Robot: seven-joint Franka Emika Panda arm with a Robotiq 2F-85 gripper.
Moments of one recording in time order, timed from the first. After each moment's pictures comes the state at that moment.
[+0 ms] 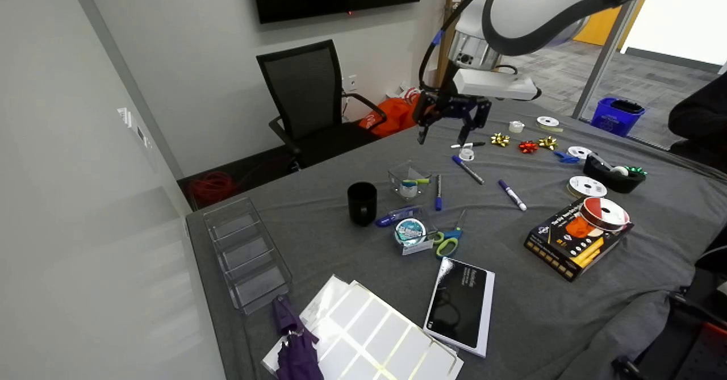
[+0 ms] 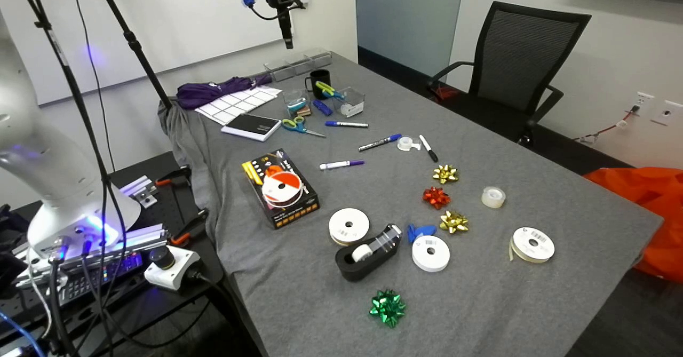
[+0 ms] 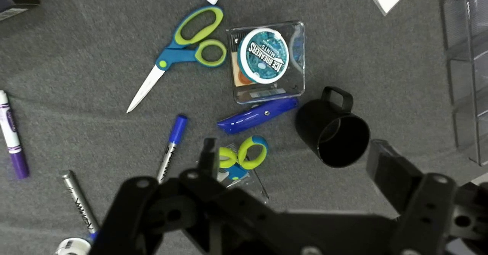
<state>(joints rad) 0.11 0.30 0.13 -1.77 0.11 2.21 0.57</state>
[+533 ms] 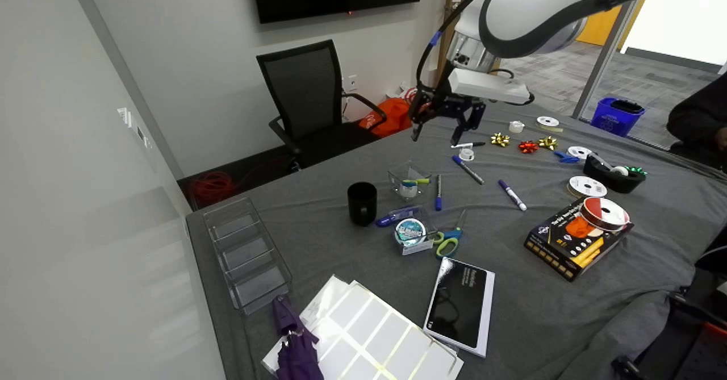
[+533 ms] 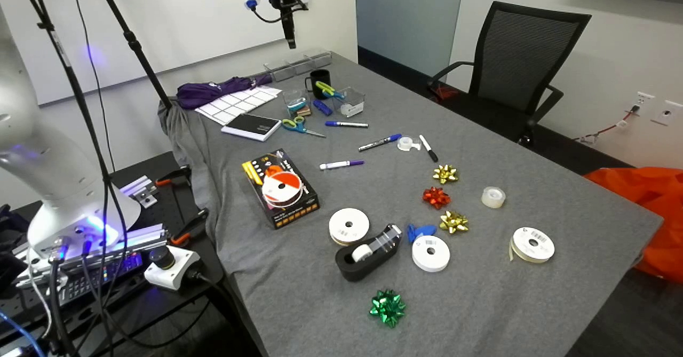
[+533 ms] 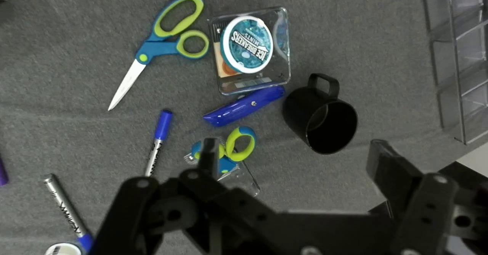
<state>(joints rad) 0.12 0.32 0.12 -1.77 0.17 2.28 0.57</state>
